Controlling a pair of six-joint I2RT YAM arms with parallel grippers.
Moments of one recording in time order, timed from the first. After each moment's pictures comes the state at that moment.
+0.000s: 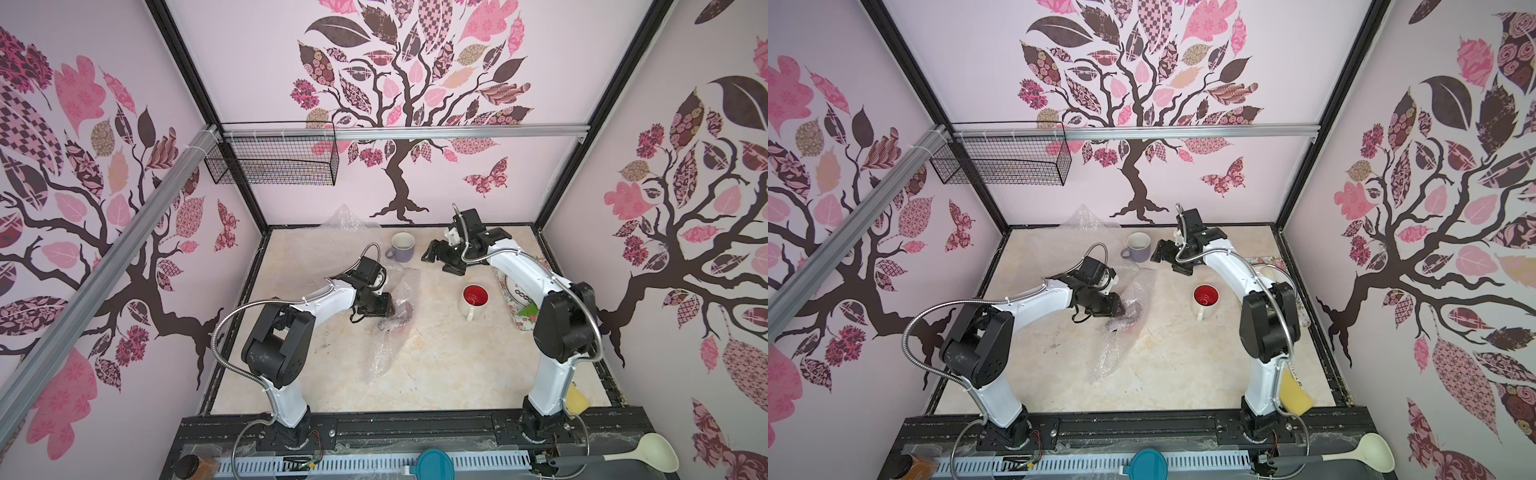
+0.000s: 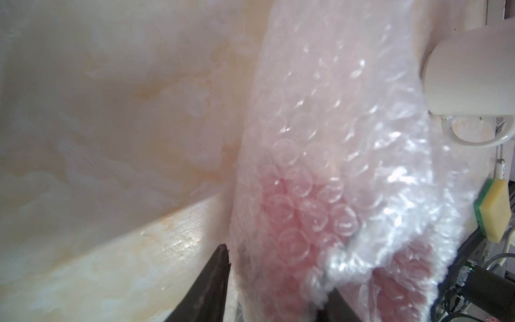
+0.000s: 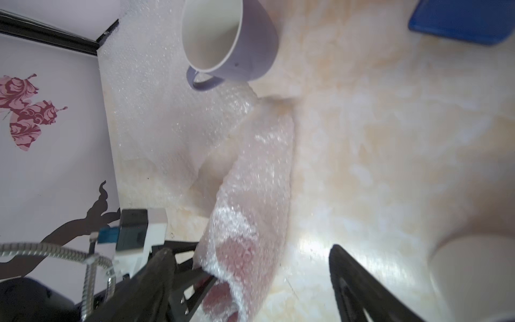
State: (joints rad) left arm -0.49 1.78 1.16 -0.54 0.34 -0.32; right arm 0.35 1.97 1.72 -0.74 -0.39 0.60
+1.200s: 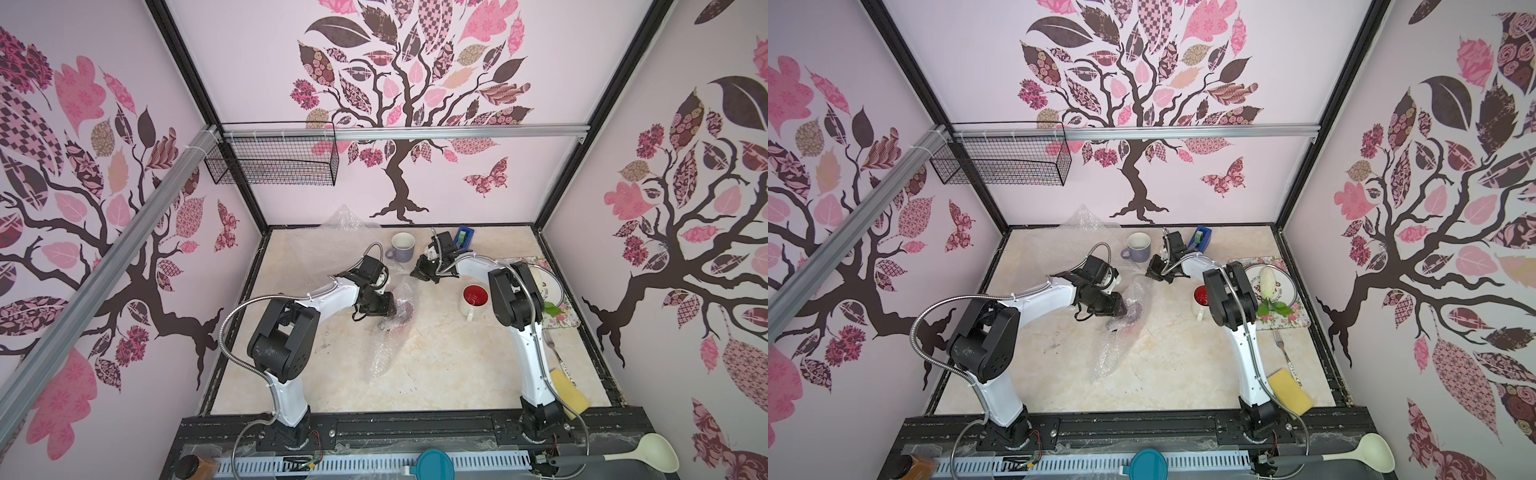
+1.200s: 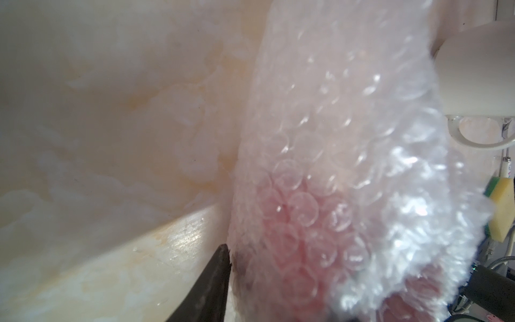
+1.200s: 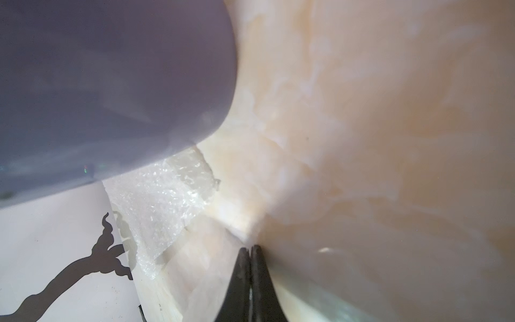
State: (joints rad) left arm -0.49 1.82 1.20 -0.56 0.35 -0.31; right arm 0.36 2.33 1.68 -0.28 -0.51 0.79
